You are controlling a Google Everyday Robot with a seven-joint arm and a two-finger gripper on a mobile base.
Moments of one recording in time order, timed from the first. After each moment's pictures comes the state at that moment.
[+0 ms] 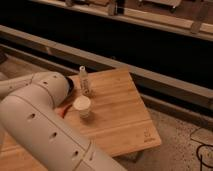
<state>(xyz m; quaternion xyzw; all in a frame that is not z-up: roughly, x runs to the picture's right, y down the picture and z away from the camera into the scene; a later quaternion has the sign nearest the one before) -0.458 0.111 0.849 -0.27 0.12 0.01 0.95</state>
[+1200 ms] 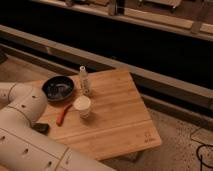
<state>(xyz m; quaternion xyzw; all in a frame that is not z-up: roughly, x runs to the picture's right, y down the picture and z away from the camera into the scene) -0.542 0.086 0.834 -0.25 0.05 0.00 0.97</state>
